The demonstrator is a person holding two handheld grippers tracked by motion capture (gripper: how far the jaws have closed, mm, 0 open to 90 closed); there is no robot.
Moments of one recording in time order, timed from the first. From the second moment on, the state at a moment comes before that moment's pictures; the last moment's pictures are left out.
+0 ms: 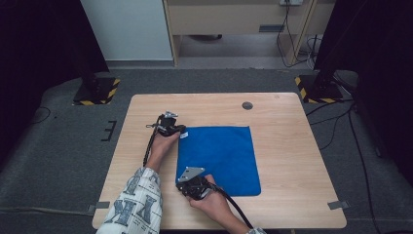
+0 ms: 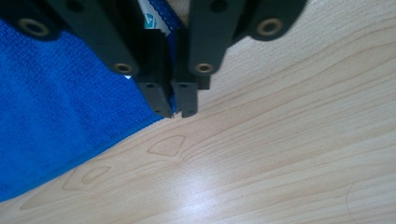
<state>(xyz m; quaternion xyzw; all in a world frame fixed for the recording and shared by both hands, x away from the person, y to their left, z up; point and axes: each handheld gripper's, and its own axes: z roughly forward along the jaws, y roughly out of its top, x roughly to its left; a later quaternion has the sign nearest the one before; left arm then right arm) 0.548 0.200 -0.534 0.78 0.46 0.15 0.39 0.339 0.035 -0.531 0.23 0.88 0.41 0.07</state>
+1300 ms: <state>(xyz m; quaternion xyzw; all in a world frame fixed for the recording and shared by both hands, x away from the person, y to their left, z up) 0.537 0.176 -0.469 0.80 0.42 0.22 0.38 0.331 0.014 -0.494 0.26 0.85 0.45 0.08</state>
